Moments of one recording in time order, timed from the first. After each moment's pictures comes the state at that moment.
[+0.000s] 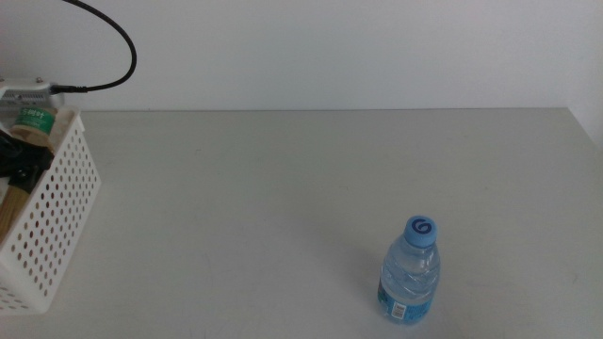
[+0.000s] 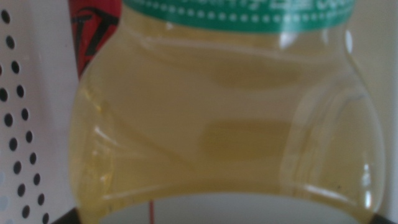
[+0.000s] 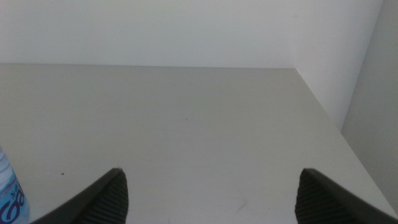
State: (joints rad) left arm 0.27 1.79 -1.41 -0.09 1.03 0.34; right arm -0.01 -0.01 0.03 -0.02 0.21 0.01
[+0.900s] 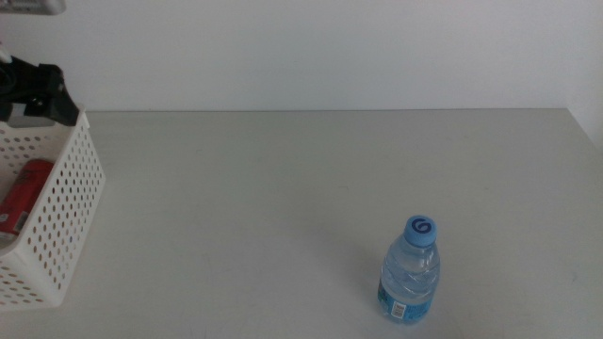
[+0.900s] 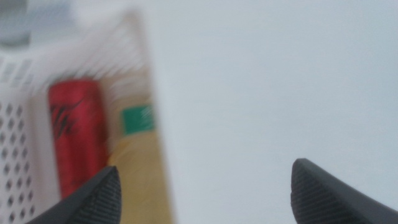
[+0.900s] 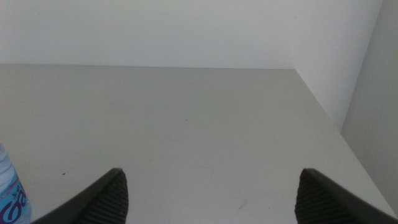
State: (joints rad) left arm 0.16 1.52 -1.44 -0.22 1.04 0.37; right arm -0.01 -0.01 0.03 -0.02 0.21 0.01
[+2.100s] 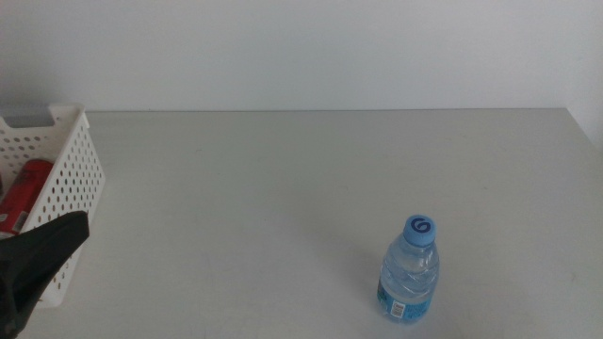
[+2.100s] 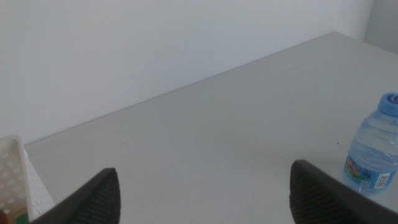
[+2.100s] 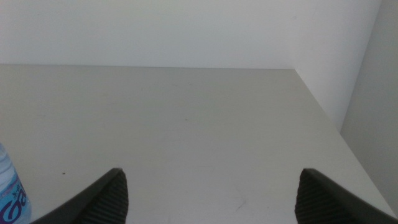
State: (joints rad) left arm -0.47 0.42 -0.61 0.02 0.52 0.05; right arm -0.01 -0.01 0.03 -0.02 0.21 0.01
